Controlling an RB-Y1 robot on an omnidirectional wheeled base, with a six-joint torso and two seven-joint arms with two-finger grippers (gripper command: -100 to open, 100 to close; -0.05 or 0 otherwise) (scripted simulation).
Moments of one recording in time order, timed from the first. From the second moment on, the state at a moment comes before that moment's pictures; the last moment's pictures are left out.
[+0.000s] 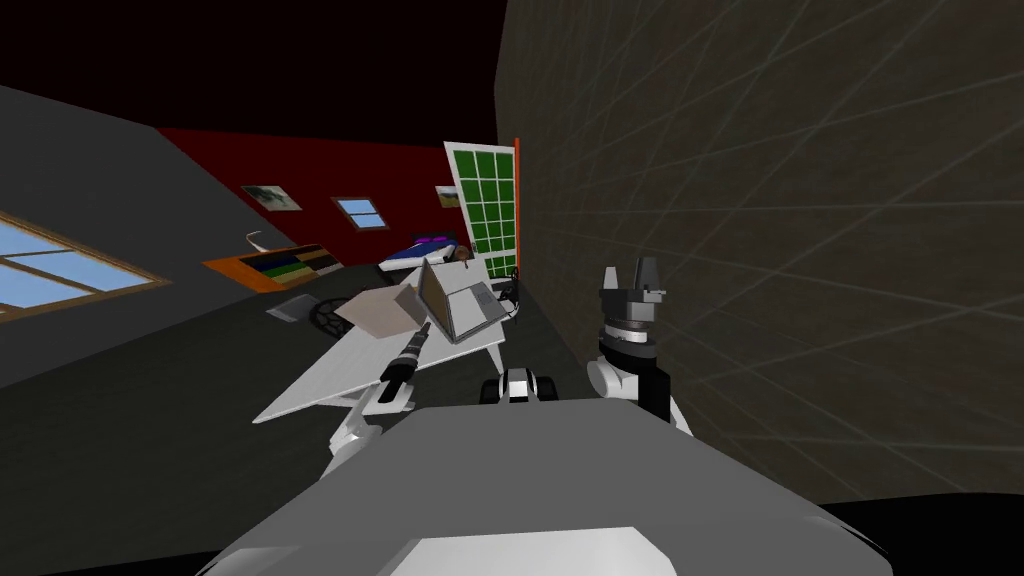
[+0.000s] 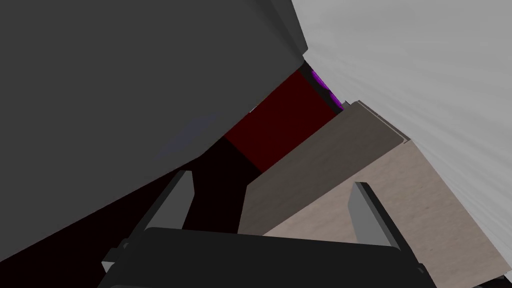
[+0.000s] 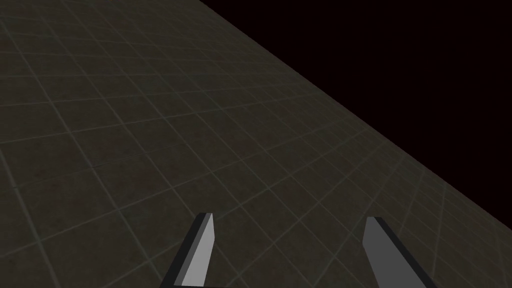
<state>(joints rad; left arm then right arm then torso) 0.28 0.37 0.29 -1.45 -0.44 -0.29 0.06 0.48 -0.03 0.04 -2.38 -0.06 -0.58 0.16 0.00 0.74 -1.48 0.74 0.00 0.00</state>
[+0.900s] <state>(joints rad) 0.27 0.36 0.30 -1.44 -0.44 -0.30 0.05 0.48 -0.03 0.04 -2.38 -0.06 -0.58 0.16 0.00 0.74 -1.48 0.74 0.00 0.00</state>
